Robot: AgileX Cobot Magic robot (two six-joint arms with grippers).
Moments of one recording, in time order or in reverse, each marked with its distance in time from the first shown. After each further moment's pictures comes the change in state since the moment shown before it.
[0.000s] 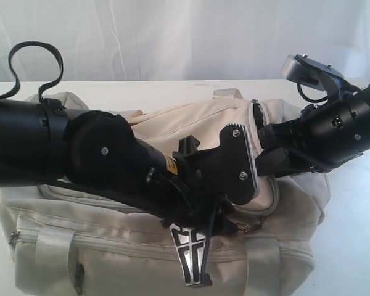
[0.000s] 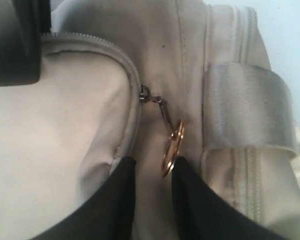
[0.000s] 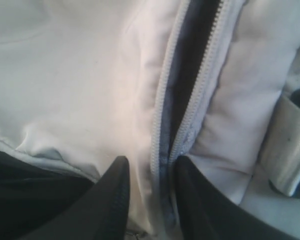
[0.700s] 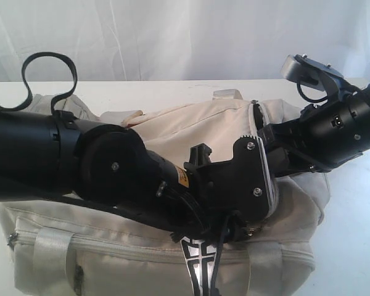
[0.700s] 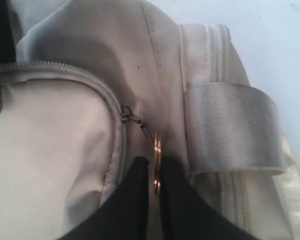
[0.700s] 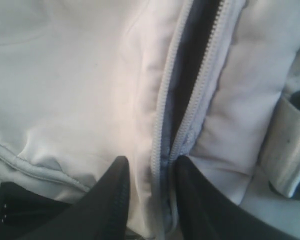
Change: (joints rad) left arm -0.045 0.014 0.000 0.002 -0.025 0.000; right arm 0.000 0.000 0.000 0.000 0.000 0.000
